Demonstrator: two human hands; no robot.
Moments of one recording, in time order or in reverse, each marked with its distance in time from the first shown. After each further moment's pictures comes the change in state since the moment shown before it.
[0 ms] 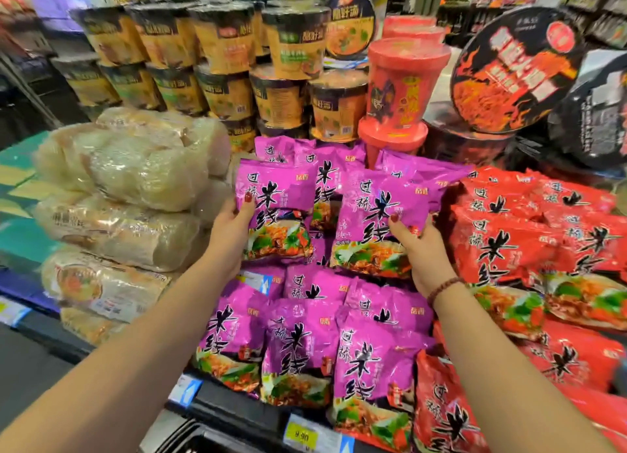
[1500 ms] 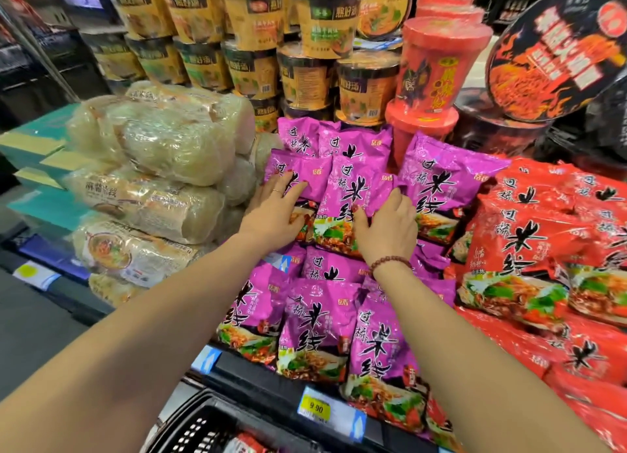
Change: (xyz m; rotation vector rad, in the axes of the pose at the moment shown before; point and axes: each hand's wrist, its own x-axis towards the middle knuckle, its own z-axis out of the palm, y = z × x) left_hand 0.005 -0.009 -0.001 1.261 -0.331 0.474; right_hand -0.008 0.012 0.088 -1.147 0.260 -0.205
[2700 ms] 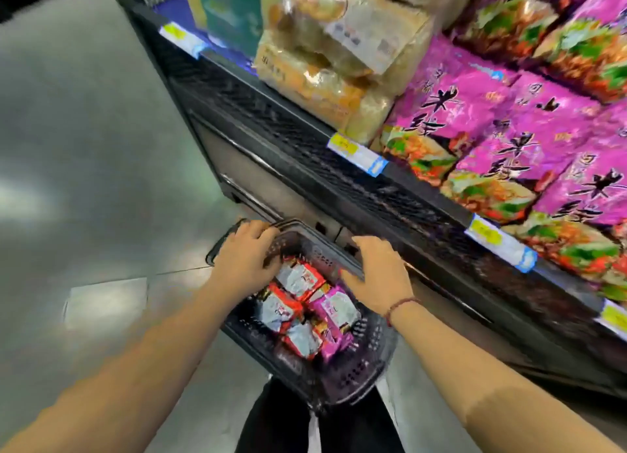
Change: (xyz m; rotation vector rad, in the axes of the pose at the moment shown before) left_hand -0.432 -0.172 0.116 -0.023 -0.131 -0.244; right_hand -0.358 -0.023 0.125 -0.132 -0.831 -0.483
